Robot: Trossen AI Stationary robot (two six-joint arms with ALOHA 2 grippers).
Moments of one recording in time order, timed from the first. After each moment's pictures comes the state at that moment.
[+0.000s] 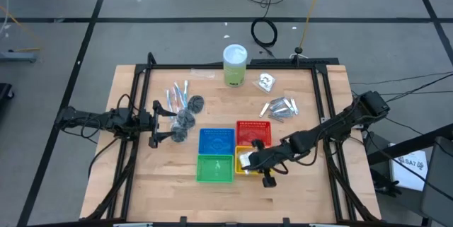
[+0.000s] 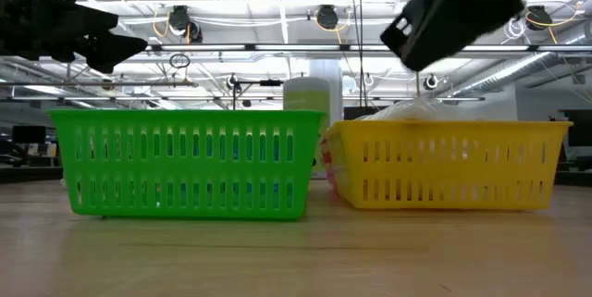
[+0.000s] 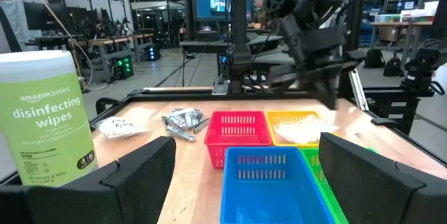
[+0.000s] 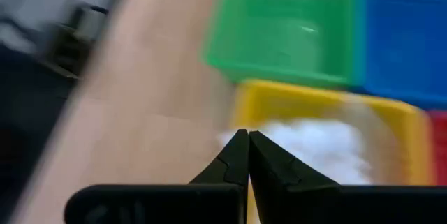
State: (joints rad) left arm -0.14 0.04 0.02 0.08 -0.14 0.05; right arm 0.41 1.57 0.93 -0.14 0.04 0.25
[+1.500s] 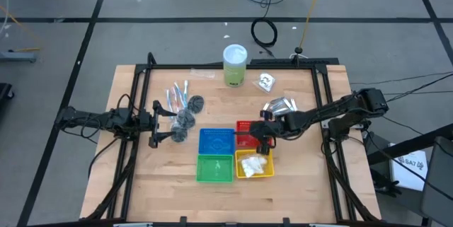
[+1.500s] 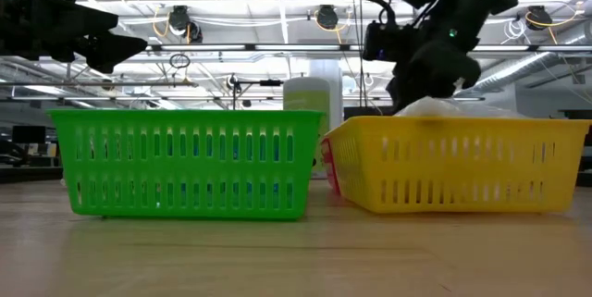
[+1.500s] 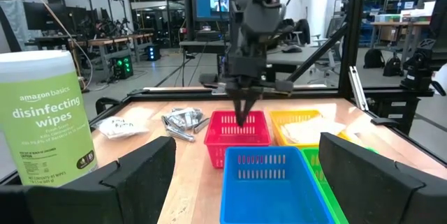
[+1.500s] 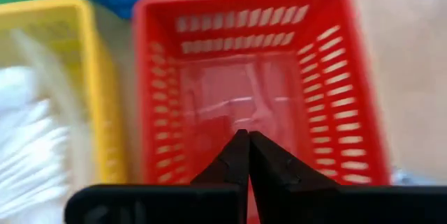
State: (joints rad) left arm -0.14 0.04 0.02 0.08 -0.14 0.05; right arm 0.13 1.55 0.87 -0.35 0.15 0.22
